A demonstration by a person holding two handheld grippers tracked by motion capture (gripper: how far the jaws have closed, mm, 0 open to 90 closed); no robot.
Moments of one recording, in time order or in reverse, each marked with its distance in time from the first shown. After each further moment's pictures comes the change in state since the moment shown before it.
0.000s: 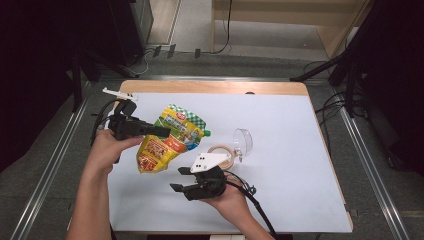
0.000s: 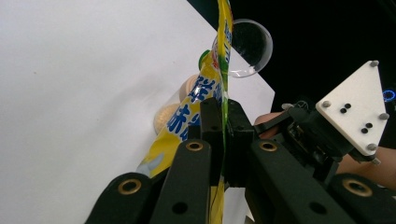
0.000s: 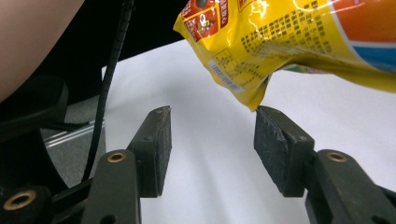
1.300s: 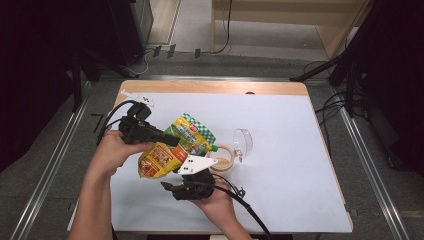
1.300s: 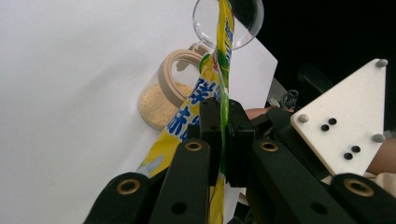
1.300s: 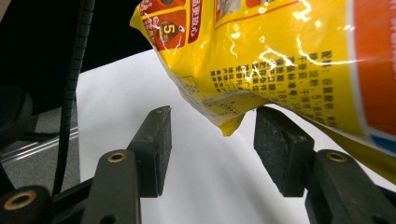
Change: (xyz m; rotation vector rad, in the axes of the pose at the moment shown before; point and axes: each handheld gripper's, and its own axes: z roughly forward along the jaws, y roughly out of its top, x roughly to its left) left arm -0.031 0.009 0.023 0.158 0.024 0.053; right arm 0.011 0.002 0.029 -0.023 -0.095 -0.005
